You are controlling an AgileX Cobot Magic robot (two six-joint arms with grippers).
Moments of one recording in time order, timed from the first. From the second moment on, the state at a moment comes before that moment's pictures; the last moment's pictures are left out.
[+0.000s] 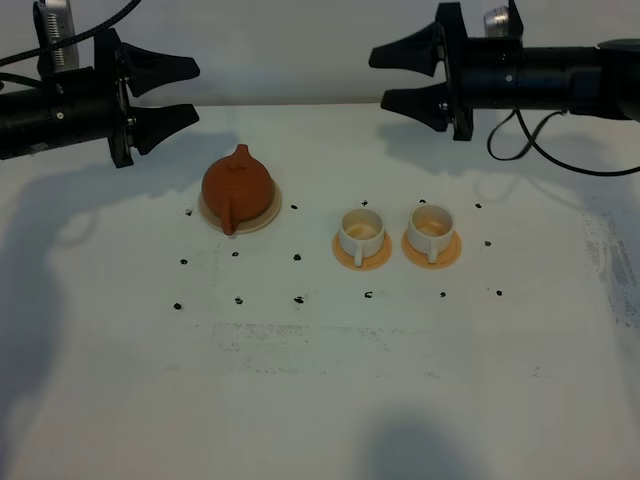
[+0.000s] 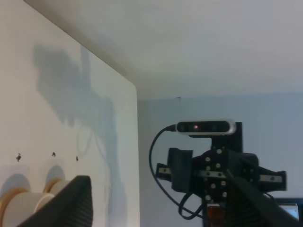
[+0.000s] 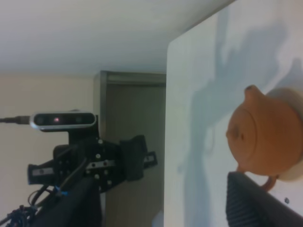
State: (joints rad) left arm 0.10 2.12 -1.37 -1.67 1.02 0.77; right arm 0.17 2.22 -1.68 1.56 1.09 -0.58
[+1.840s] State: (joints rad) left arm 0.05 2.13 -1.46 -1.61 0.97 0.73; right arm 0.19 2.24 -1.70 1.56 1.05 -0.56
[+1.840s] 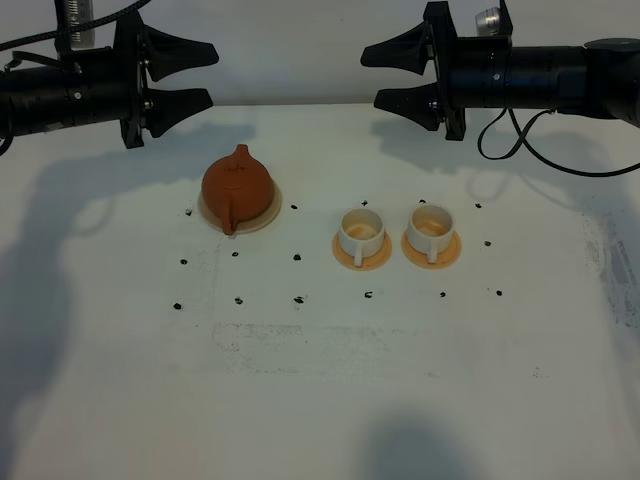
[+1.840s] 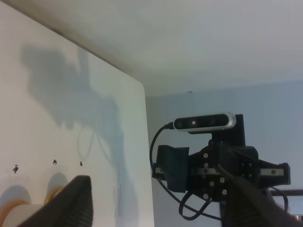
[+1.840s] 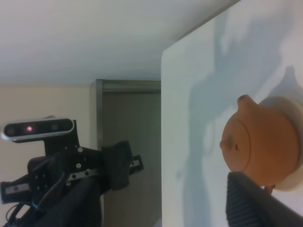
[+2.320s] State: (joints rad) left arm 0.05 2.13 -1.46 -1.61 0.97 0.73; right arm 0.19 2.24 -1.70 1.56 1.05 -0.56
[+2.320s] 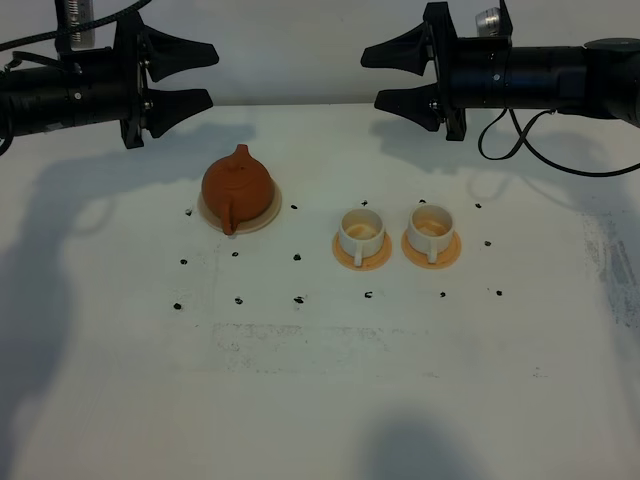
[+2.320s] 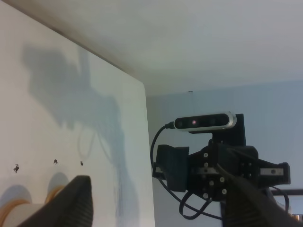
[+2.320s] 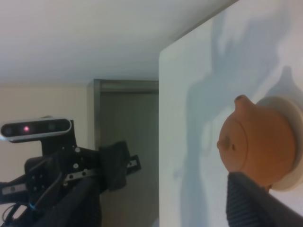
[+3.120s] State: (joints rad) left arm 0.05 2.18 -1.47 -1.61 0.98 0.71; right arm 0.19 2.24 -1.70 1.51 1.02 -0.55
